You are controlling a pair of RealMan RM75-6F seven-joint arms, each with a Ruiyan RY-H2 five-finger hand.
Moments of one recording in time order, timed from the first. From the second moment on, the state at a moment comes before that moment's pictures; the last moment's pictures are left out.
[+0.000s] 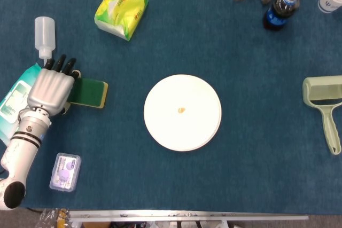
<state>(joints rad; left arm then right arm) -0.51 -1.39 -0.01 -1.52 1.10 0.99 0.65 0.09 -1.11 0.11 -1.45 -1.46 1.46 0.22</state>
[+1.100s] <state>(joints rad) -0.58 -1.27 -0.01 -1.94 1.11 1.15 1.04 0.13 -1.14 0.11 -1.41 -1.48 1.44 0.27</state>
